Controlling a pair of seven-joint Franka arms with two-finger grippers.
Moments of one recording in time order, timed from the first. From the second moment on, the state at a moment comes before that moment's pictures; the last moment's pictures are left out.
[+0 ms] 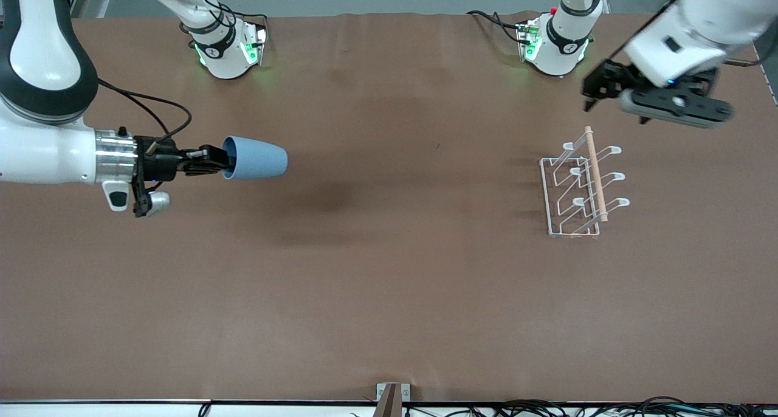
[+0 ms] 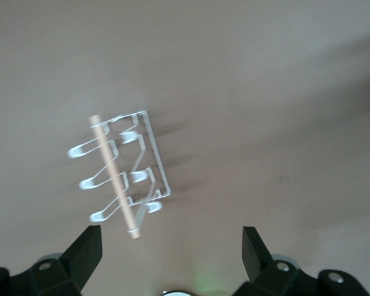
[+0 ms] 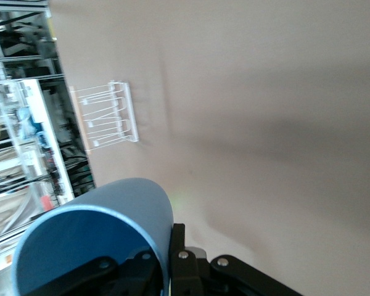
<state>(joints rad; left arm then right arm) 0.10 -0.05 -0.44 -1.56 -0.05 1.50 -0.01 -0.06 0.17 0.16 -1.77 0.87 1.65 -0.13</state>
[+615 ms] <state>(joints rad) 0.08 -0.02 -0.88 -1.51 -0.08 1.68 -0.03 0.03 0.20 0.16 -1.77 1.10 1.65 -0.13</state>
